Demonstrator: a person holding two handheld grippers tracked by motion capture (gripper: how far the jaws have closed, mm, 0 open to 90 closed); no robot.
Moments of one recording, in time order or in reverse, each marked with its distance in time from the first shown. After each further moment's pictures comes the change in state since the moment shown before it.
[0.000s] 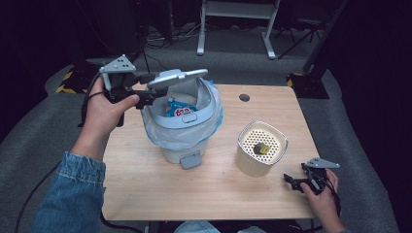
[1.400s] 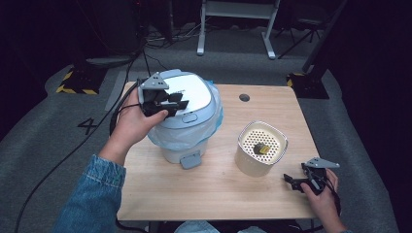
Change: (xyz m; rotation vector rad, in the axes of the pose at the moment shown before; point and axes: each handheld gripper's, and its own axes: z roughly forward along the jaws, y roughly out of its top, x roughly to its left) left arm -0.032 -0.015 0.052 0.120 -0.013 0.051; right arm 0.000 0.000 0.000 0.000 0.002 -0.003
